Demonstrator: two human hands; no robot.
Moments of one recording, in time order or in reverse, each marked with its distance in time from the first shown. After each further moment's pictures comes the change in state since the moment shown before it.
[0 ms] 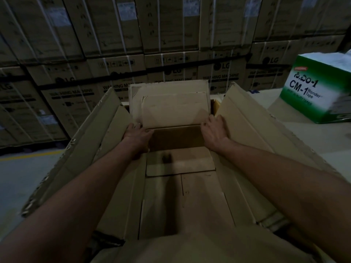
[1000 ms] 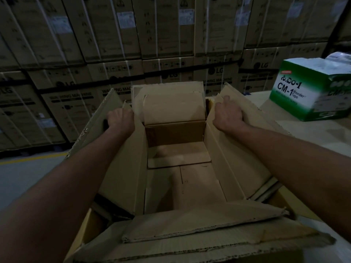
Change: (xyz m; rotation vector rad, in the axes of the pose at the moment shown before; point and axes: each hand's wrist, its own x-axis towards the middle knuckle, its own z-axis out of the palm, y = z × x) left_hand -0.072 -0.037 -0.043 -0.134 0.189 -0.443; right_hand -0.056 0.063 -0.058 0.348 0.039 0.321
